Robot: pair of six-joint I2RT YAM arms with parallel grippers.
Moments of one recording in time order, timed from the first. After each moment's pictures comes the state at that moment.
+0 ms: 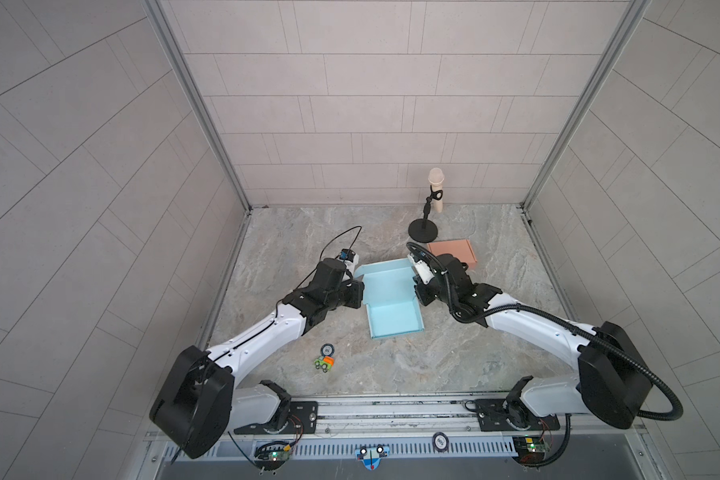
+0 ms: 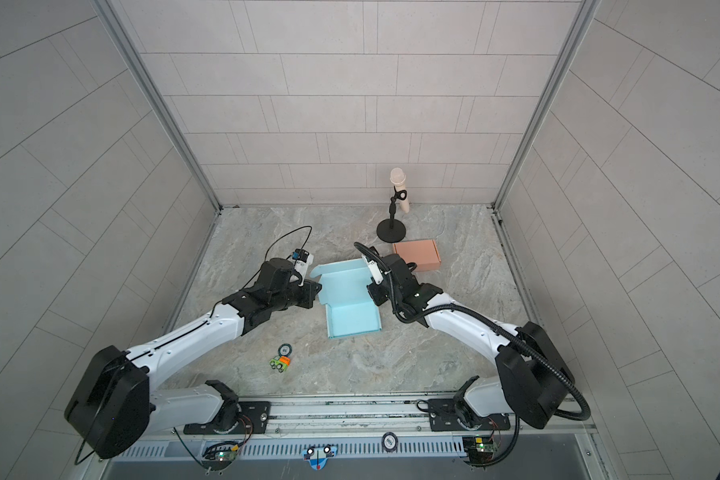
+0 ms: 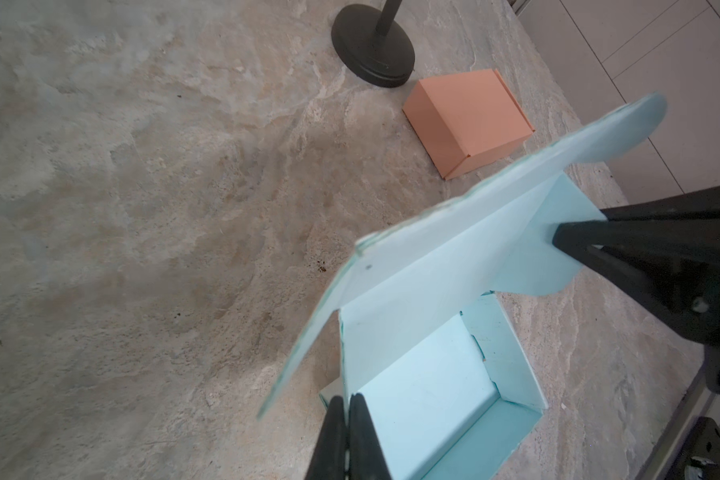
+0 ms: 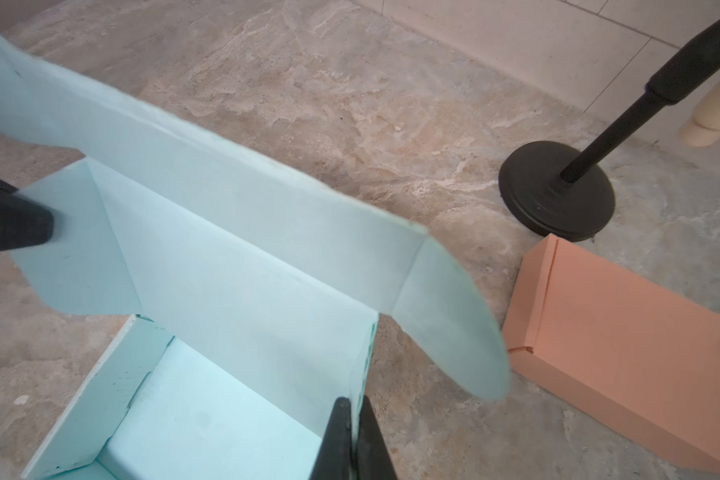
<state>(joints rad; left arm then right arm) -0.54 1.27 0.75 -0.15 0.14 -0.34 0.63 1.39 0.86 -0.13 0.11 0.00</state>
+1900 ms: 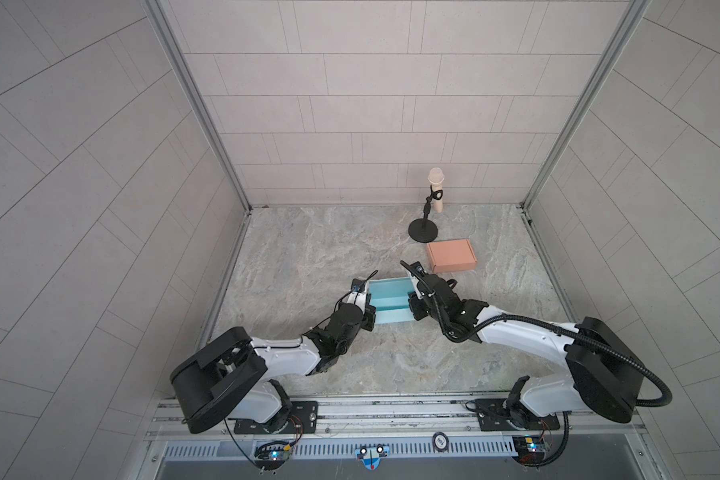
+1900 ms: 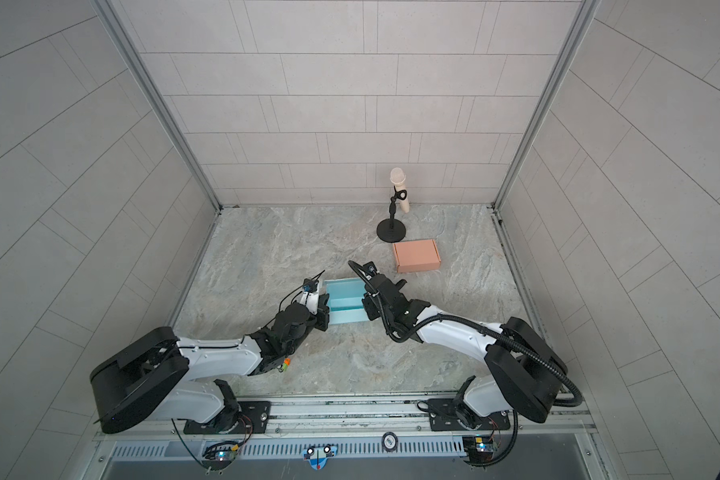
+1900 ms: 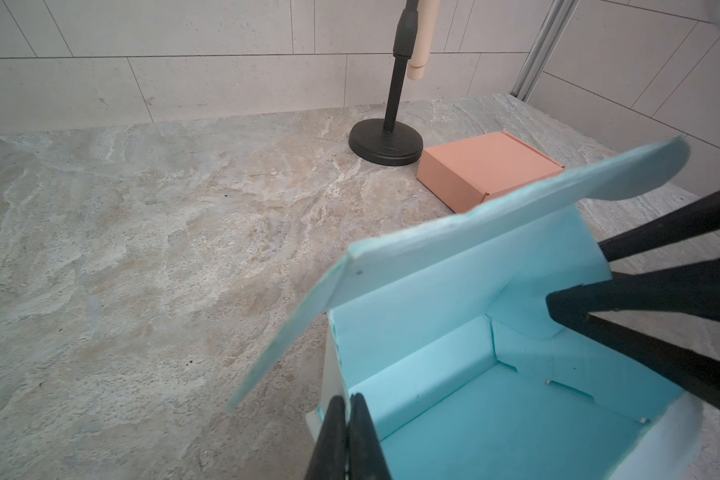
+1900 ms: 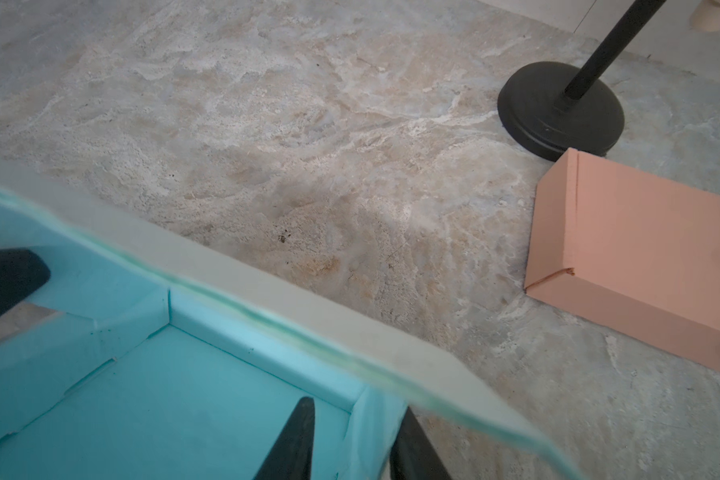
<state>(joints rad) -0.89 1.39 0.35 0.64 -0.42 -0.25 0.76 1.39 0.72 -0.05 0.27 0.22</state>
